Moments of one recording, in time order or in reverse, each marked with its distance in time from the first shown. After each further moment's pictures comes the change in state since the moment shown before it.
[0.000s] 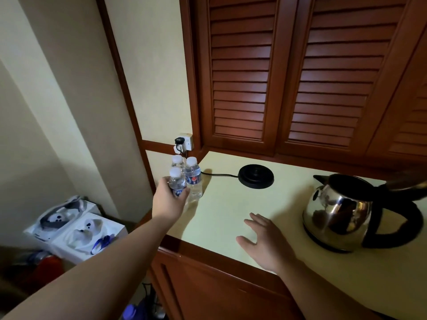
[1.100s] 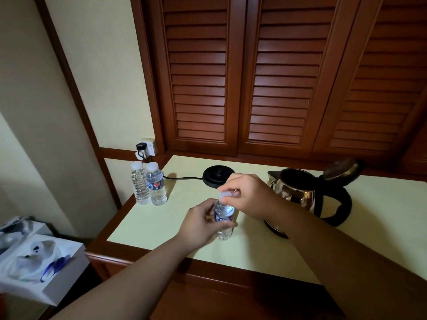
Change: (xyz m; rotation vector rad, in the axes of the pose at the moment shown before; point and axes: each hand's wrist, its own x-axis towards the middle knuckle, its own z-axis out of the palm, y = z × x) left_hand -0.082 0.057 0.098 -0.315 -0.644 0.309; right_hand 0.022 -0.027 -0.137 0.151 0.093 -0.230
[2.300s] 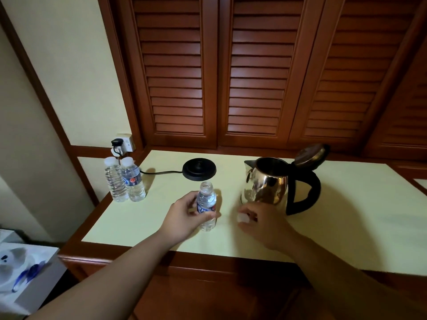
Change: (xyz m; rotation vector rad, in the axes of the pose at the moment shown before) left_hand -0.002 0.002 0.012 -0.051 -0.035 0.007; right_hand -0.111 0.055 0.007 -0.061 0.027 0.353
